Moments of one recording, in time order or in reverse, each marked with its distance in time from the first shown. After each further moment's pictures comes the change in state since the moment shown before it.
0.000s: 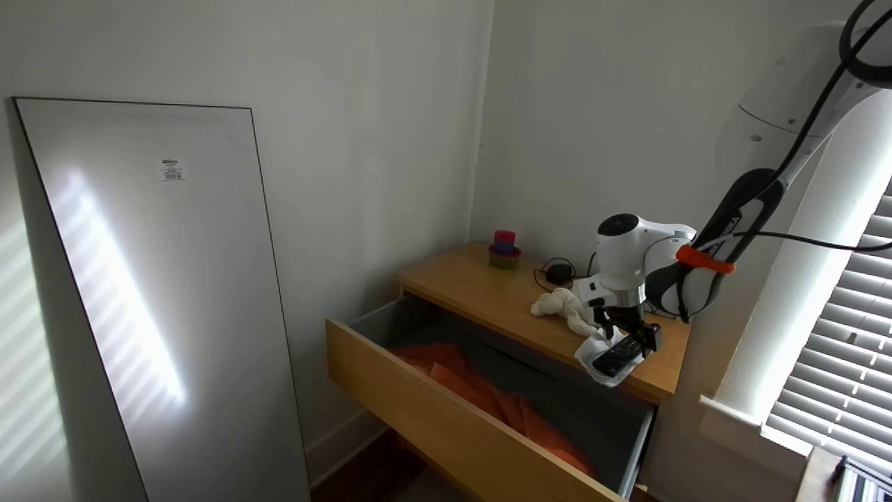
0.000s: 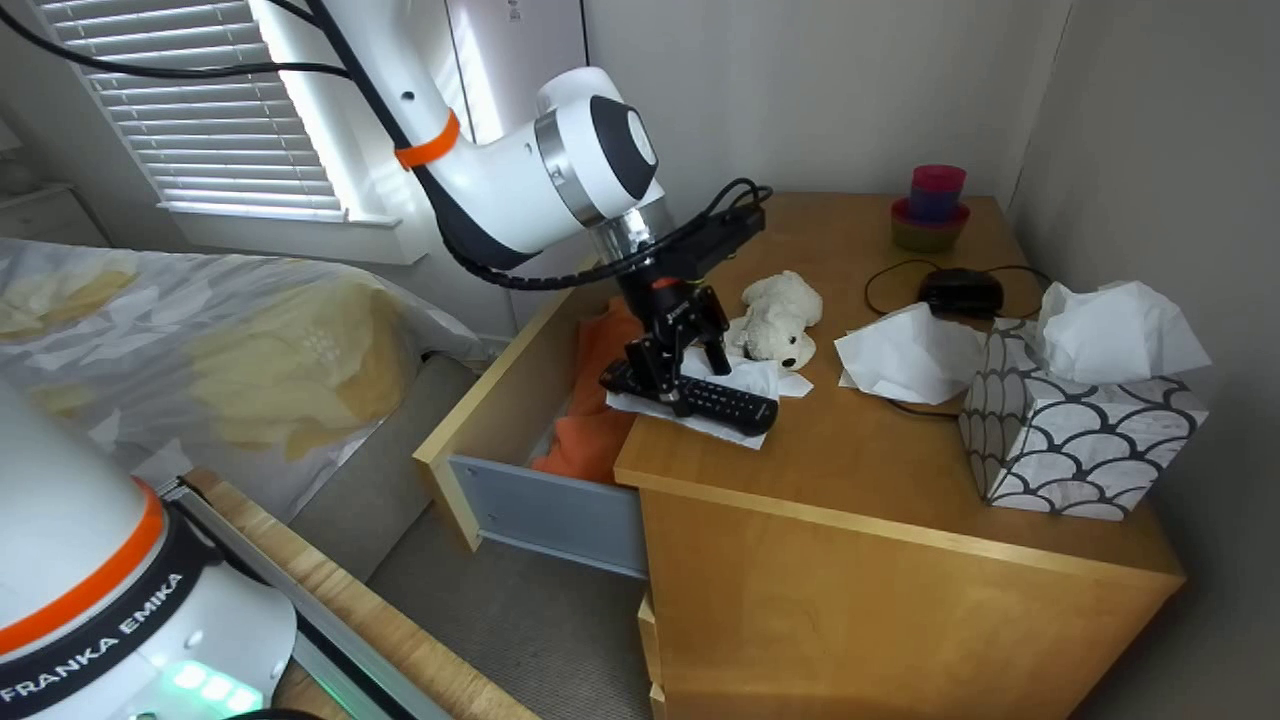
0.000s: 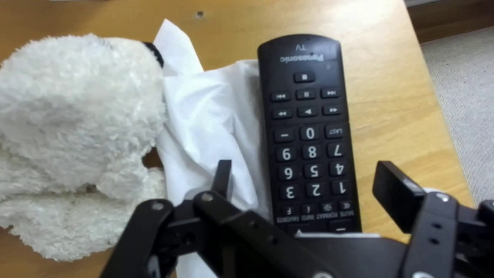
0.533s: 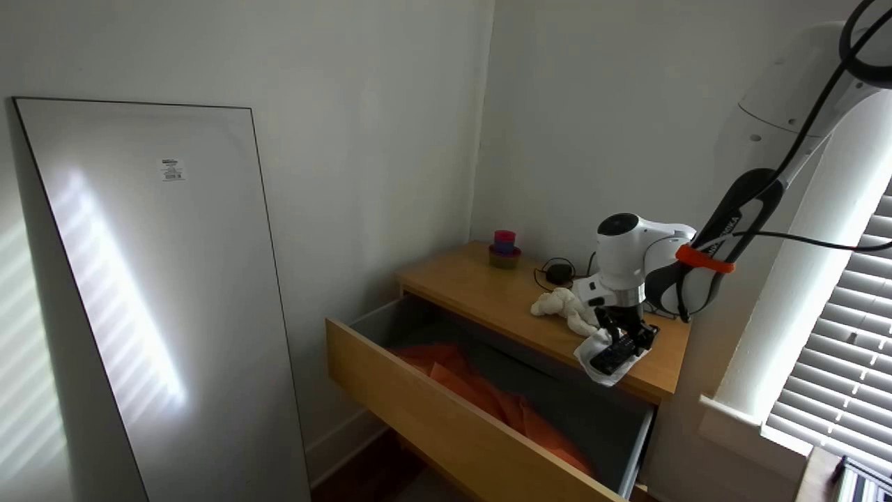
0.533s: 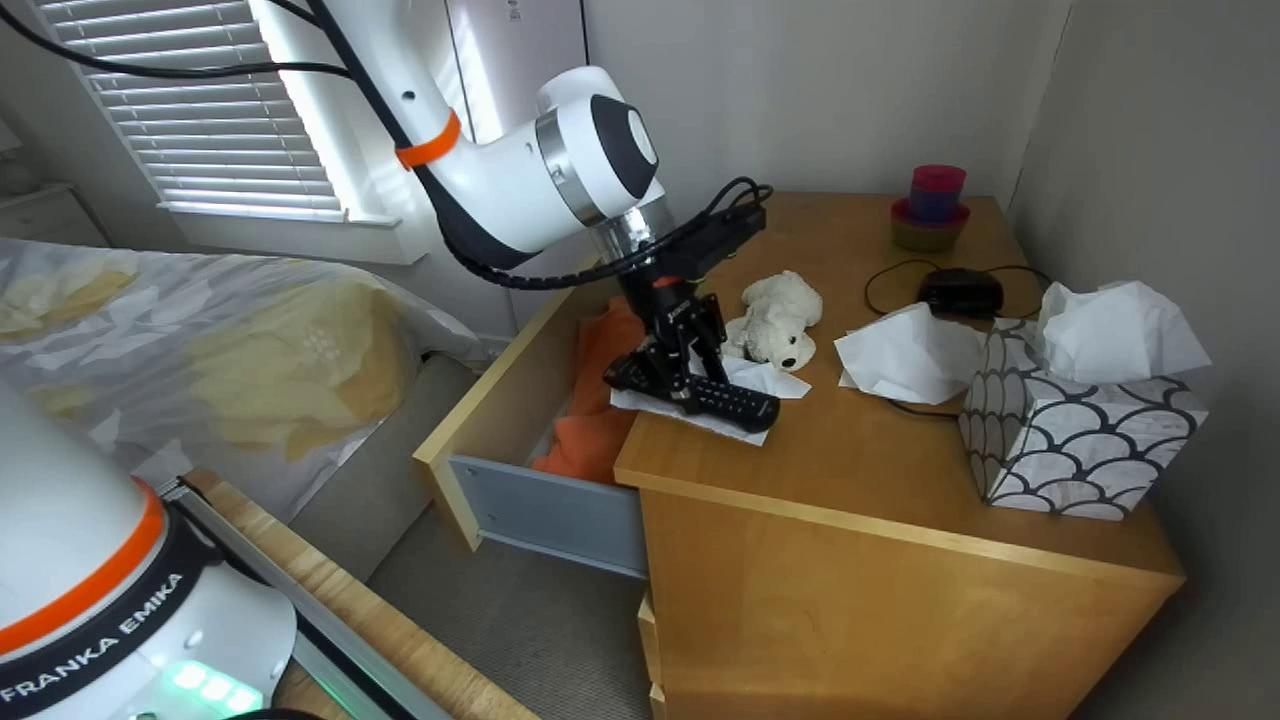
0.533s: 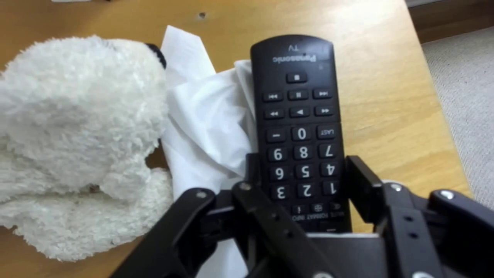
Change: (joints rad) arm 0.000 0.000 0.000 0.002 0.000 0.000 0.000
